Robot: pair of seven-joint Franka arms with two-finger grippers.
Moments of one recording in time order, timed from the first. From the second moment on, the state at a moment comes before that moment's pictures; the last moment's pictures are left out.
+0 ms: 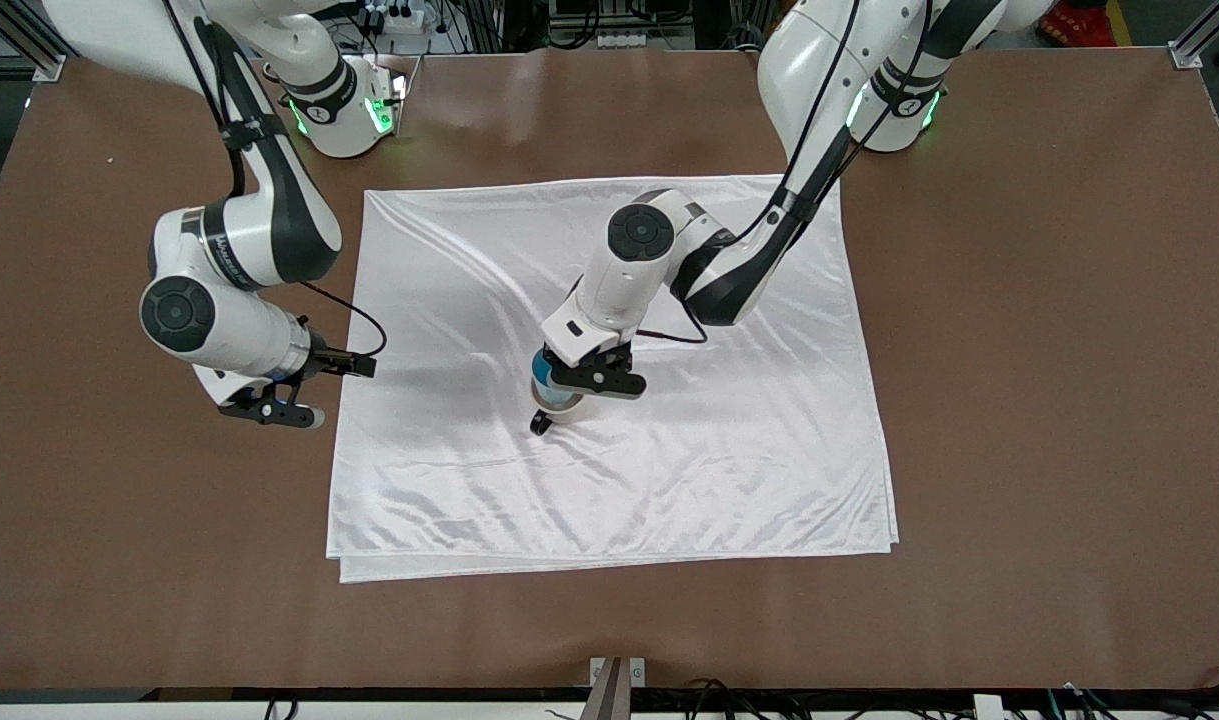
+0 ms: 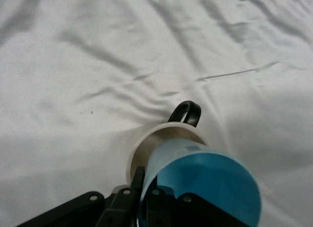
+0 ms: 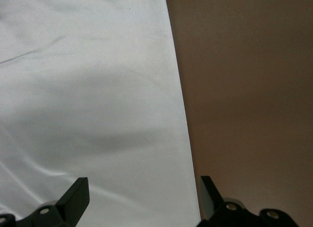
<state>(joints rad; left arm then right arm) -0.69 0.77 -0.15 -1.40 0.02 2.46 -0.74 0.16 0.28 0.05 -1.92 0.02 2.03 0.36</state>
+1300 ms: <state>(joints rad) -0.49 0.29 -0.08 -1.35 0.20 1.86 -0.73 -0.06 0.06 0.13 -1.55 0.02 1.48 0.10</state>
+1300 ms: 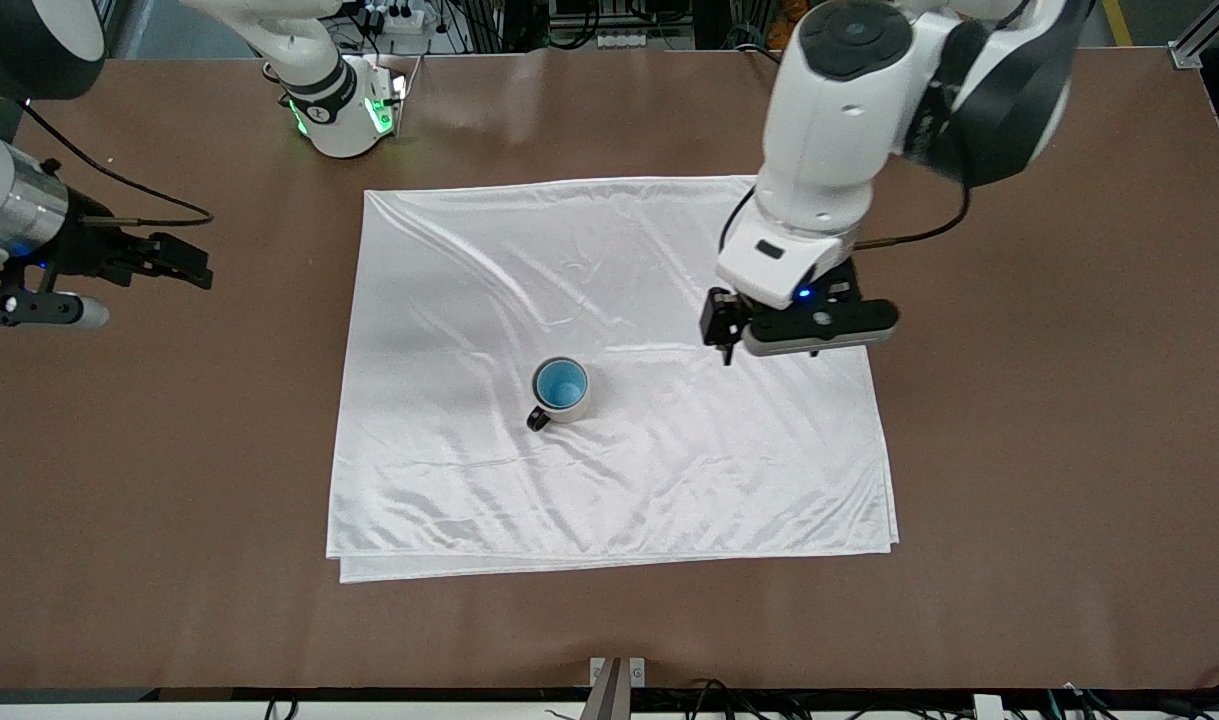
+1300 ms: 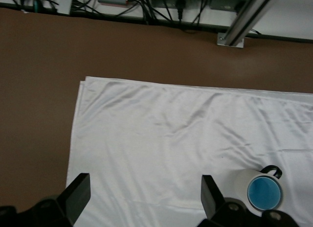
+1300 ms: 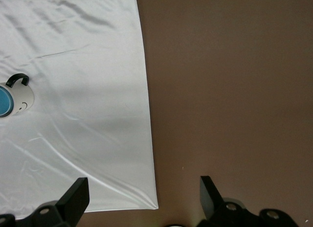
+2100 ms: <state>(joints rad) -0.17 0.16 -0.09 -1.37 0.13 1.71 -0.61 -0.10 0.06 0.15 -1.49 0.02 1.39 0.08</state>
